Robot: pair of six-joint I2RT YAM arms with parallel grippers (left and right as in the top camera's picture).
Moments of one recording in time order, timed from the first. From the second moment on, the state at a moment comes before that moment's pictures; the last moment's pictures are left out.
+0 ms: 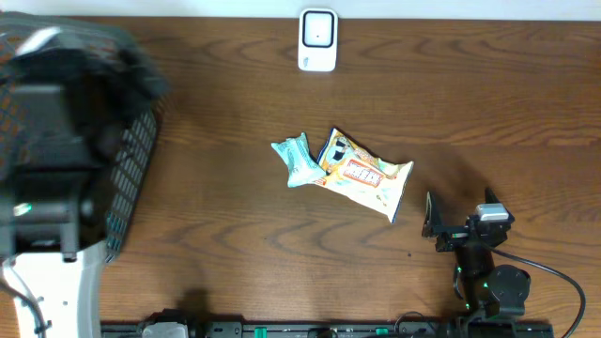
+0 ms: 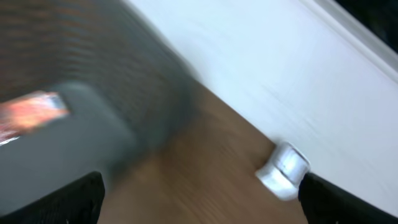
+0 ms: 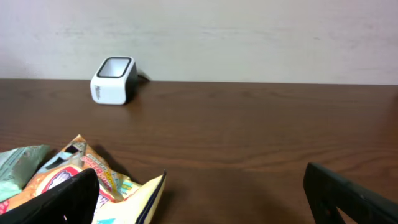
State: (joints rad) left arm 0.01 1.20 1.61 -0.95 -0.20 -0.64; right arm -0.03 0.02 0.01 -0.06 -0.11 0.01
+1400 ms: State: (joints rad) left arm 0.73 1.76 1.09 -0.87 -0.08 -0.96; right arm -0.03 0.02 0.01 -0.06 -0.10 0.01
